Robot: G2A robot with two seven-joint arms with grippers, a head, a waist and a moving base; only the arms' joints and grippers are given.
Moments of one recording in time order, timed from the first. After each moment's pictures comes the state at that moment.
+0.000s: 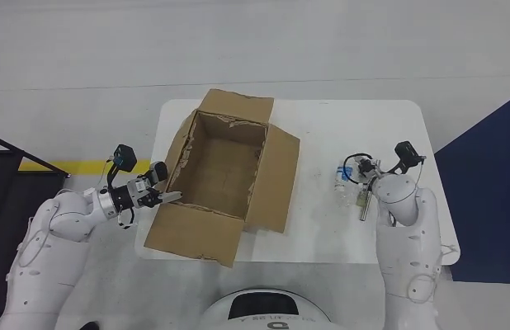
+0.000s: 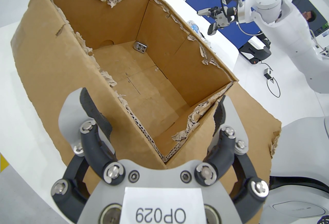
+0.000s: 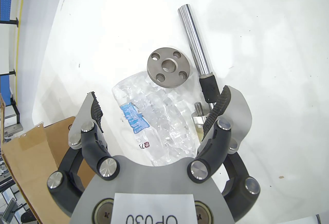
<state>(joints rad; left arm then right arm) 1.50 -0.95 -1.56 -1.47 0.44 -1.01 -0.60 -1.42 -1.49 1.73 -1.65 -1.01 0.63 0.82</state>
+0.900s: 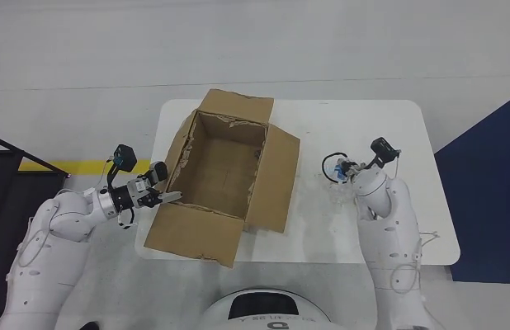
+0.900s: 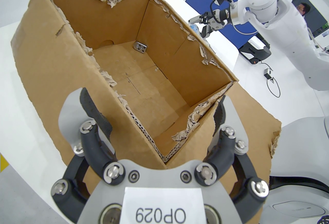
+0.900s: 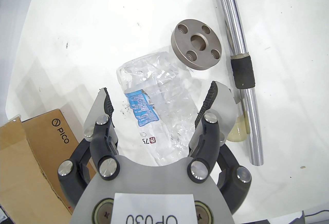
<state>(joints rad) 1.50 -0.95 -1.56 -1.47 0.44 -1.01 -0.60 -1.38 -1.48 1.57 -1.62 -1.10 0.72 0.86</state>
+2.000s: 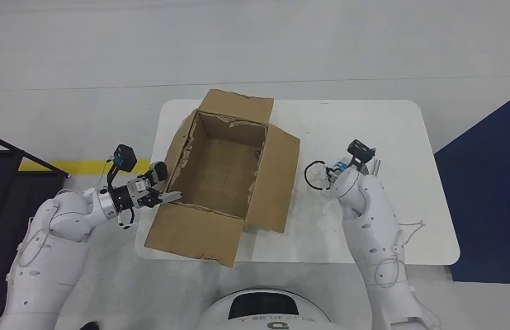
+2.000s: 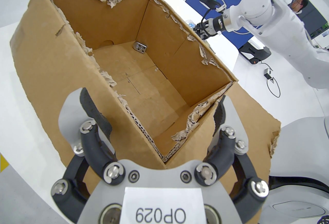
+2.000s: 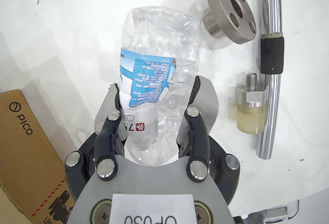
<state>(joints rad) 1.50 -0.95 -1.56 -1.47 0.44 -1.01 -0.60 -1.34 -1.48 1.43 -1.53 -1.25 0.72 0.95</state>
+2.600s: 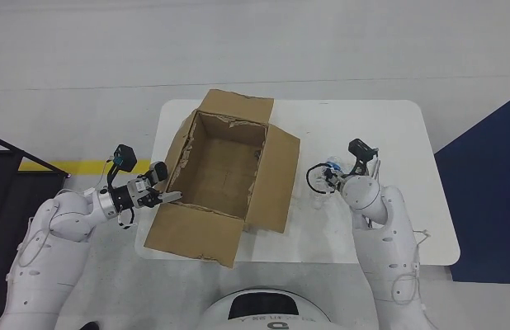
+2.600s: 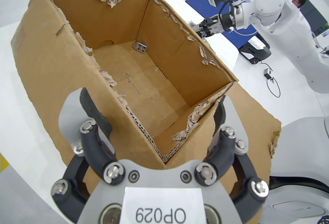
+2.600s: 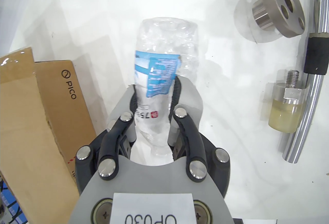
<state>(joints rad) 1.50 -0.95 -1.56 -1.47 0.44 -1.01 -0.60 -1.46 -1.47 1.52 -1.72 -1.00 0.51 0.92</state>
